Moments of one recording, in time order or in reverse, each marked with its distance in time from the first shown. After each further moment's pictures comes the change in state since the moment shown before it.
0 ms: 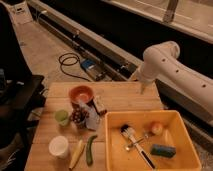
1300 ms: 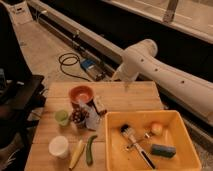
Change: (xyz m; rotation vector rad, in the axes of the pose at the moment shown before) arm -0.076 -0.078 0.015 0.051 -0.014 -0.231
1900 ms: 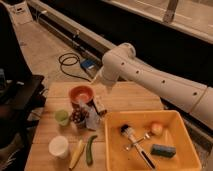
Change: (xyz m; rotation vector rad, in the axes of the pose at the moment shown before) arm -0.058 -0.052 0.015 0.078 -0.069 -0.223
